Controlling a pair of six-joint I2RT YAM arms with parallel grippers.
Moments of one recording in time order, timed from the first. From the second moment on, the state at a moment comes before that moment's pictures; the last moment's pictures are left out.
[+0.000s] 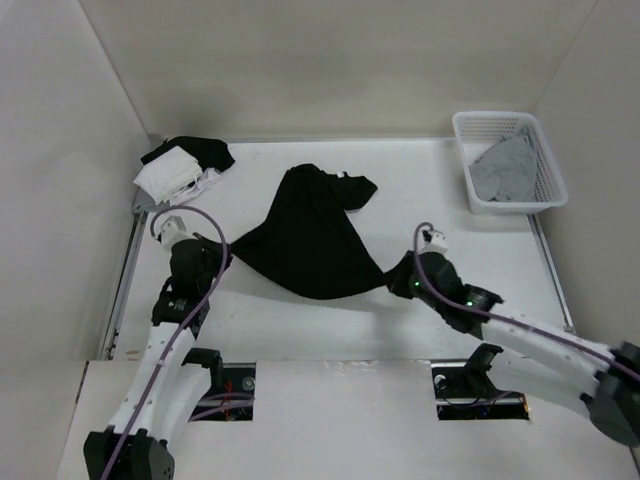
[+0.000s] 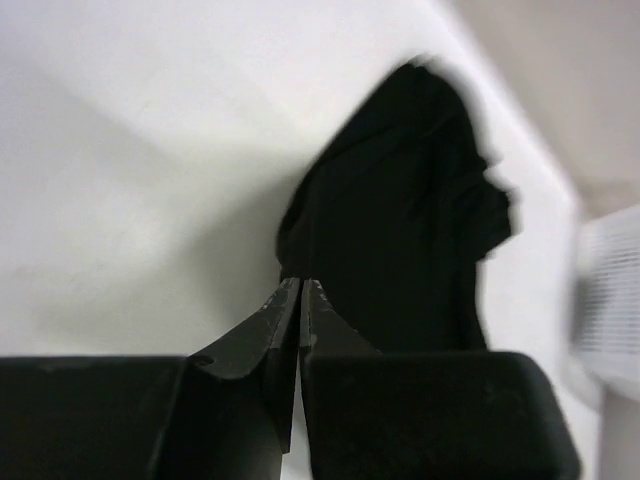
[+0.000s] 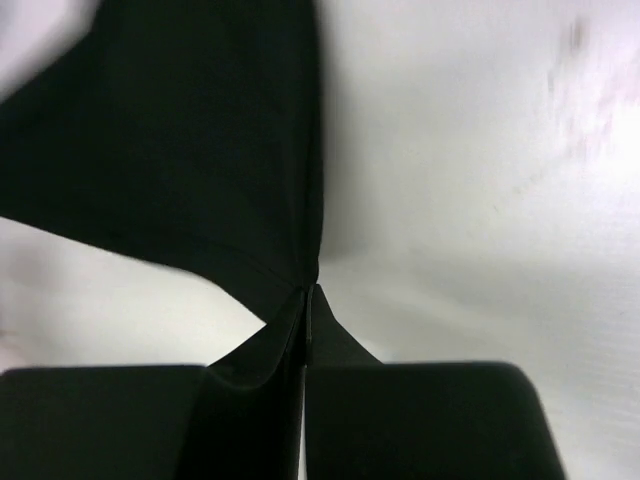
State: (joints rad) left arm -0.09 0.69 0.42 -0.18 -0.13 -0.83; right arm 0.79 0.98 0.46 -0.10 0.24 0.92
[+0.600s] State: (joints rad) left arm -0.45 0.68 1.26 0.15 -0.49 -0.55; right arm 1.12 0.86 1.62 -0.29 0.77 0.25
